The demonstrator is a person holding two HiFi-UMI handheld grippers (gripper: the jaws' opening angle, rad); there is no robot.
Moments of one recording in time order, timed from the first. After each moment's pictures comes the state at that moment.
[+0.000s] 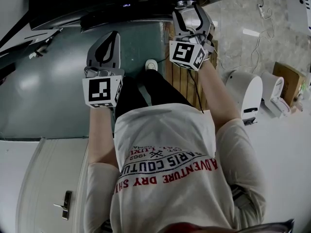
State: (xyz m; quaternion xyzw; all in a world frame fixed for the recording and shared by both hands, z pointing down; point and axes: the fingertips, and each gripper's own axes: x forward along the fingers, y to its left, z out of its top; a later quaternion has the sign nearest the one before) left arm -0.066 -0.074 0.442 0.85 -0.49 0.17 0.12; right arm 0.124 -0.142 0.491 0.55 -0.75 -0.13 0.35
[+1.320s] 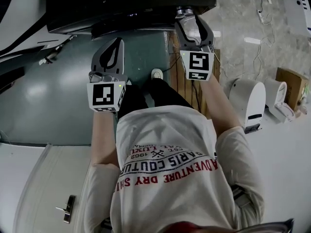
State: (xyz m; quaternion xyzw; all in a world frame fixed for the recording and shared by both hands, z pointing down) left arm -0.072 -0.070 0.392 0.86 -0.48 0.16 0.09; right arm 0.119 -0.123 0.439 0.57 -0.79 0.05 0.21
